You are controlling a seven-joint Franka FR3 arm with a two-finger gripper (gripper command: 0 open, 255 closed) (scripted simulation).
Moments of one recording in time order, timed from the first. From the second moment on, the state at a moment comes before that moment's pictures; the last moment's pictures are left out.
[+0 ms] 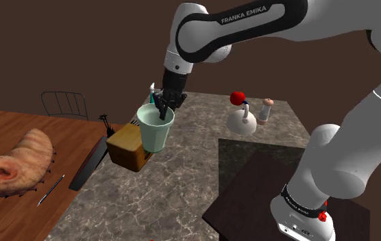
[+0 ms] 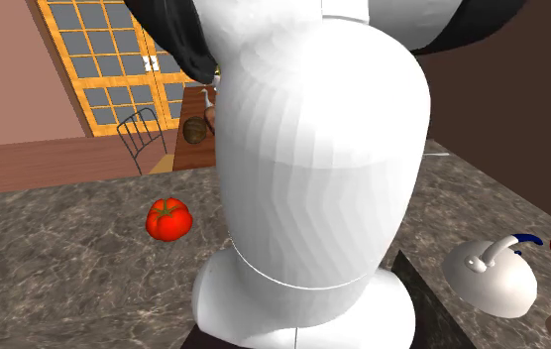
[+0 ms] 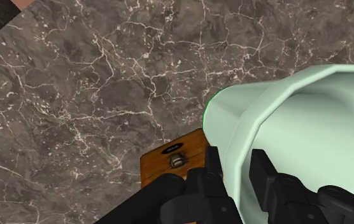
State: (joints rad) arm 0.23 -0.22 0.08 -2.18 0.30 2.10 0.25
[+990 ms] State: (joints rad) arm 0.18 0.38 0.04 -1.36 0.25 1.86 0.23
